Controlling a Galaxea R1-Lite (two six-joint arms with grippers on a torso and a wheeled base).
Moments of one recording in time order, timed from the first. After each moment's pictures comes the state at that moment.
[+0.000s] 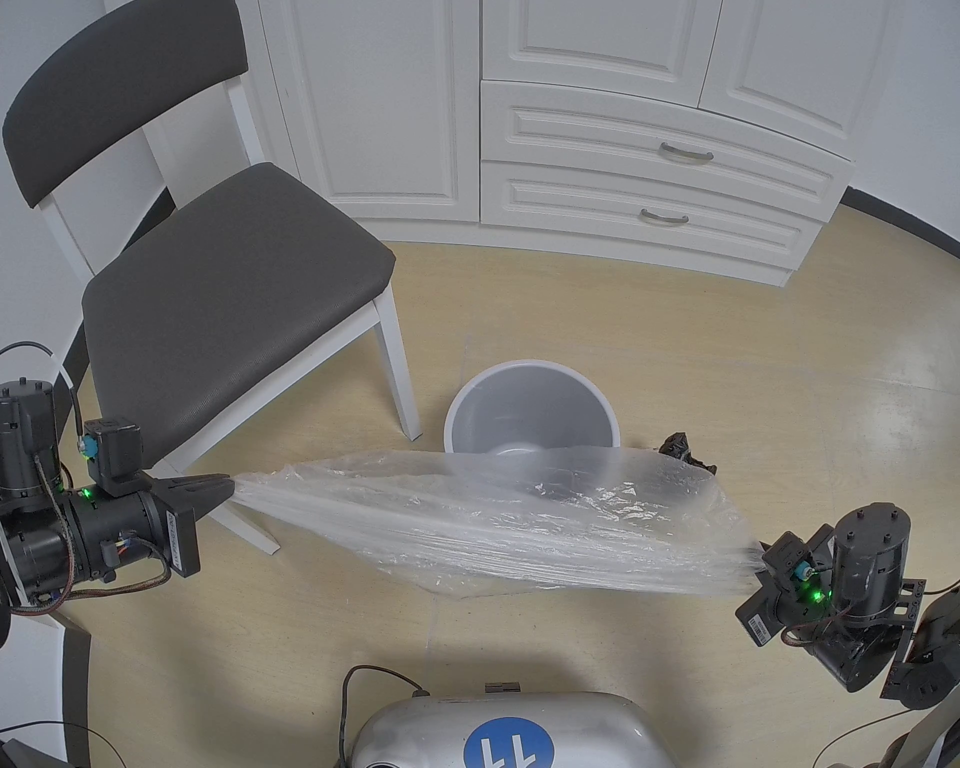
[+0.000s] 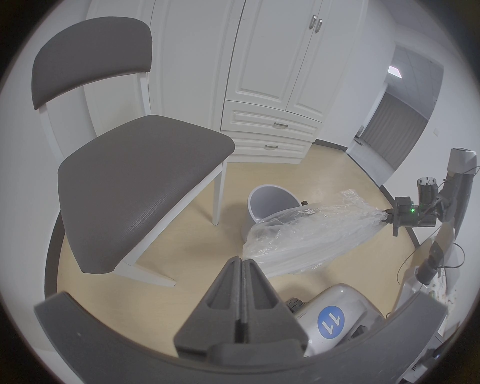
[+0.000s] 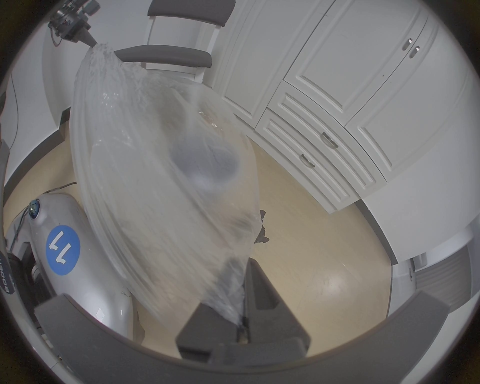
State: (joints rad) left arm -0.21 1.29 -0.51 -0.39 -0.21 0.08; right arm 0.61 1.59 -0.19 -0.94 -0.57 -0.42
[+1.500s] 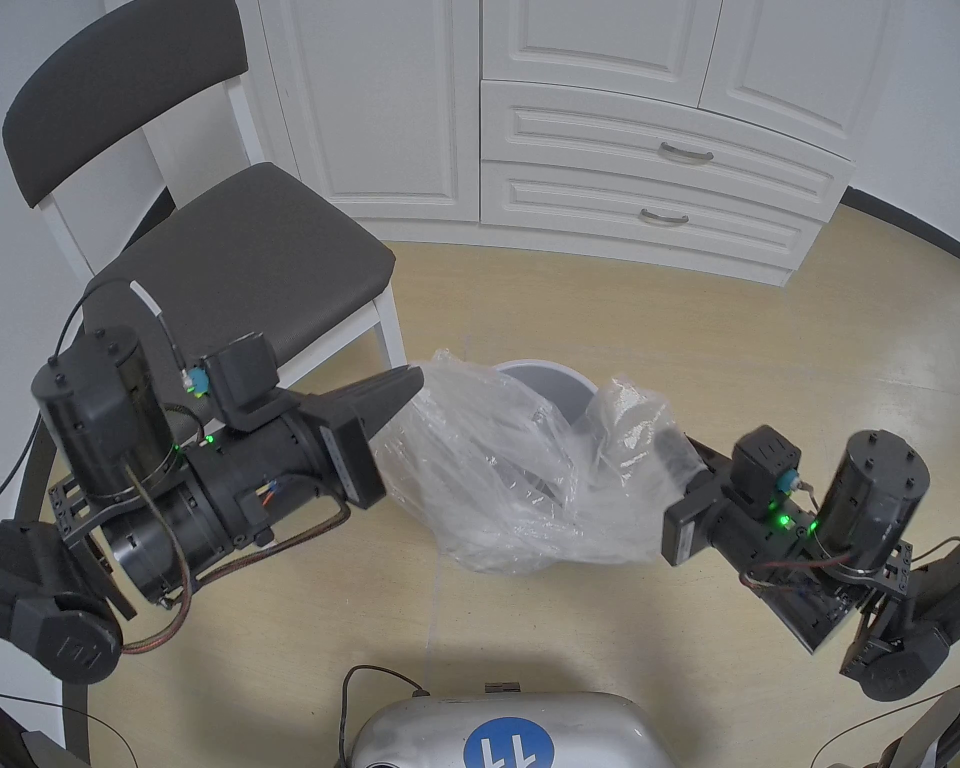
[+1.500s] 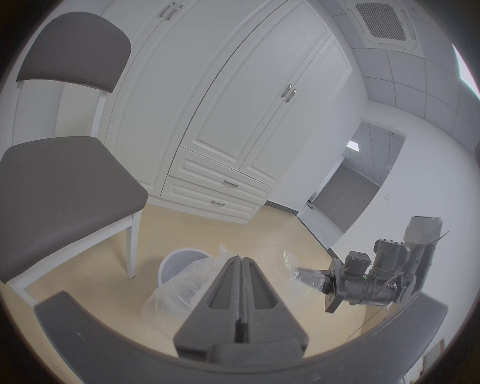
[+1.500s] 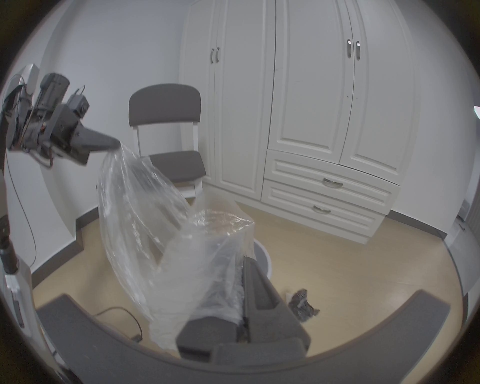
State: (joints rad) left arm -0.66 1.55 -0.60 -1.00 -0.08 -0.25; right arm 0.77 1.67 -0.43 -1.26 -0.43 -0.23
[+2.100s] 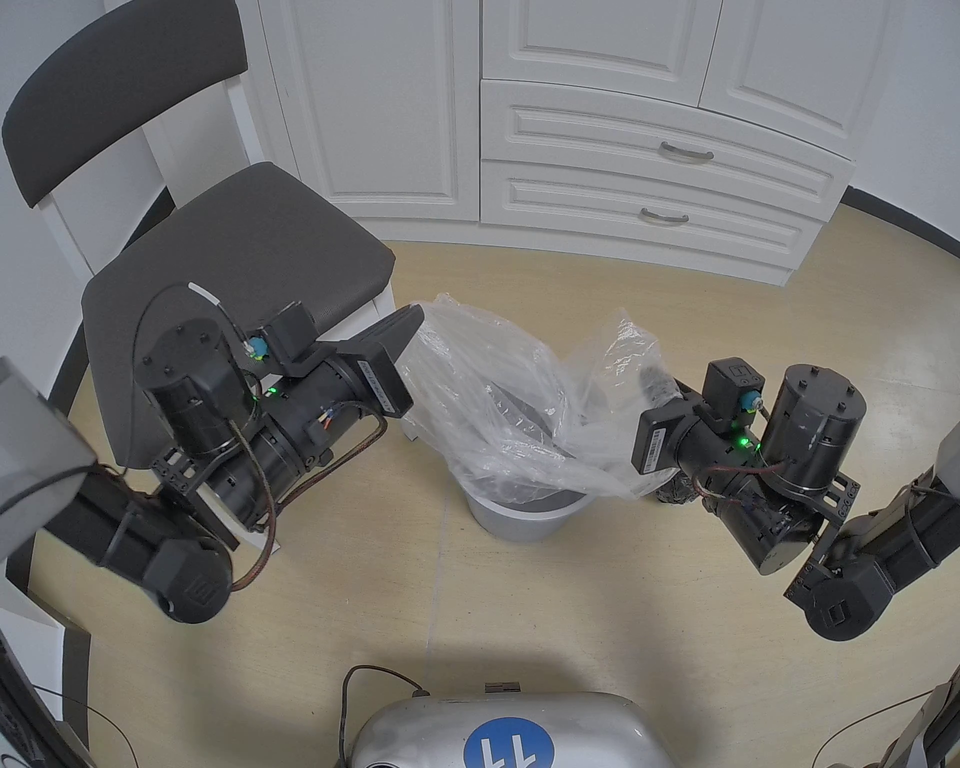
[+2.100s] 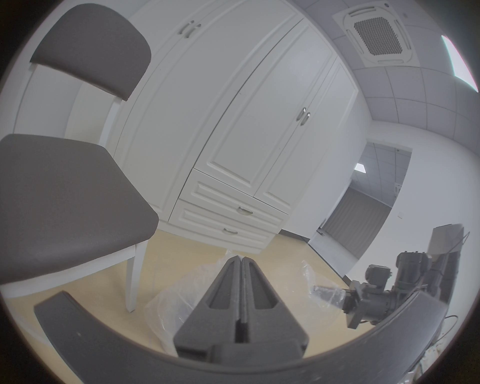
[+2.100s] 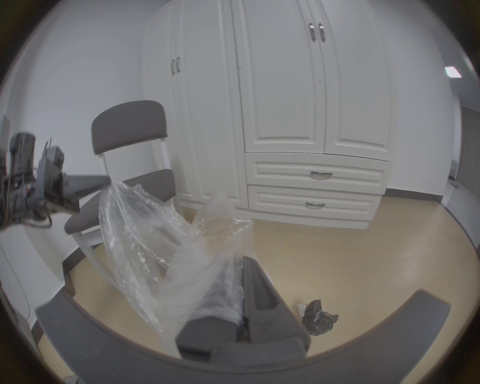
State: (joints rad) left arm -0.52 1.89 -0.75 -1.39 -0.12 -0.30; right arm 0.64 1.85 -0.67 -1.27 -0.40 -0.06
